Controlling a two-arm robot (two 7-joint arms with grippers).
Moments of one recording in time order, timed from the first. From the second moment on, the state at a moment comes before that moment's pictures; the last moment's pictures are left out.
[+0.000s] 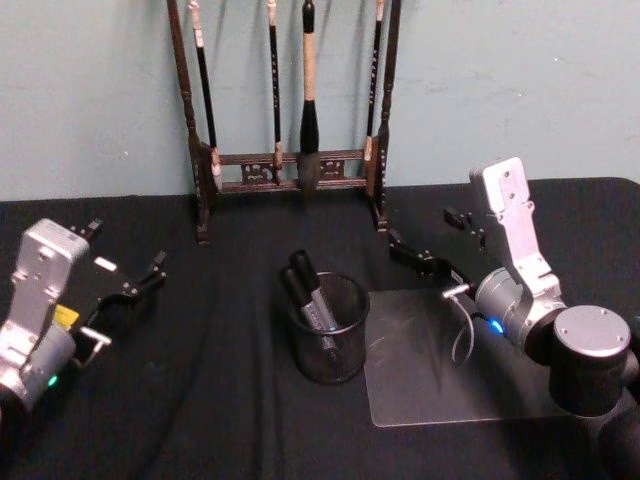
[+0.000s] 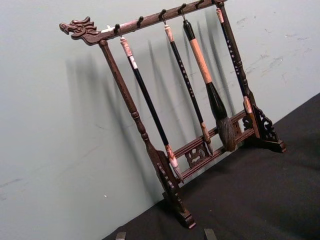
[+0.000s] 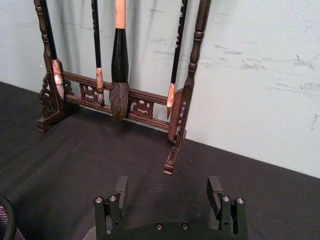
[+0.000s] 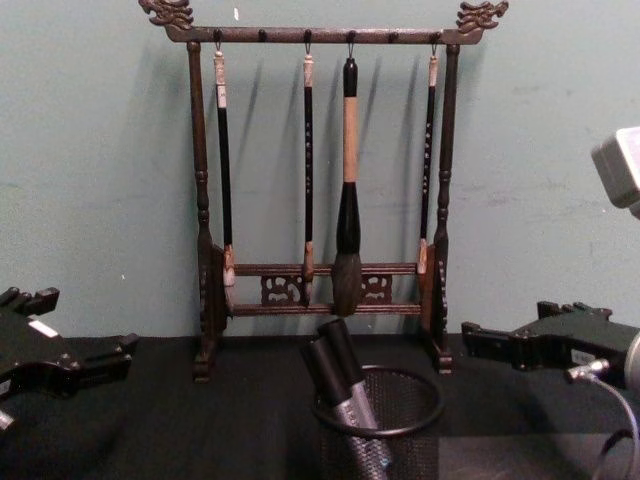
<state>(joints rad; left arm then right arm) -0.20 0.60 0.45 -1.41 -0.25 -0.12 0.03 0.31 0.19 -0.27 -1.31 0.10 0.16 0.19</state>
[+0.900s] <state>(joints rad) -0.20 0.60 0.45 -1.41 -0.25 -0.12 0.03 0.30 0.19 -0.27 -1.31 0.10 0.16 0.19</state>
